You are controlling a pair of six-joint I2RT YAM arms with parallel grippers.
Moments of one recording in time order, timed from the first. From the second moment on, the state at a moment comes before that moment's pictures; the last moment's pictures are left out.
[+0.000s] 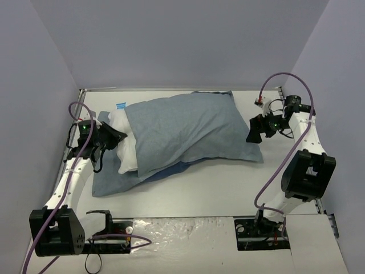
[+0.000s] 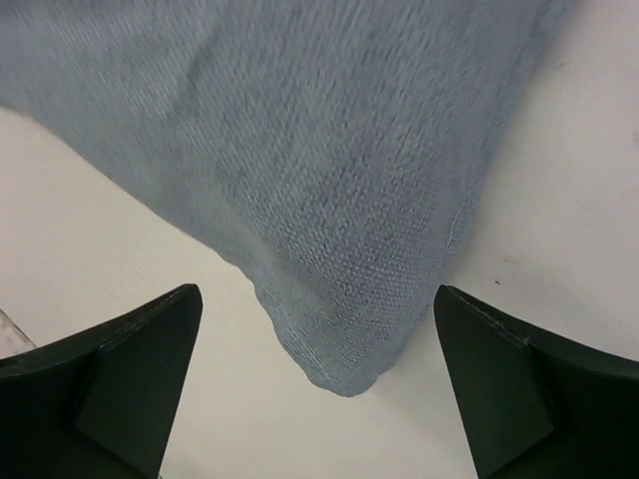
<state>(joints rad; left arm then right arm) 0.03 1.12 0.79 -0.25 0.29 -0.84 -0.25 1.64 1.42 -0.99 -0.71 -0.72</state>
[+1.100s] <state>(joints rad) 0.14 1.12 0.83 -0.33 0.40 -0.83 -0.37 1.66 1.21 -0.80 -0.69 -0.86</state>
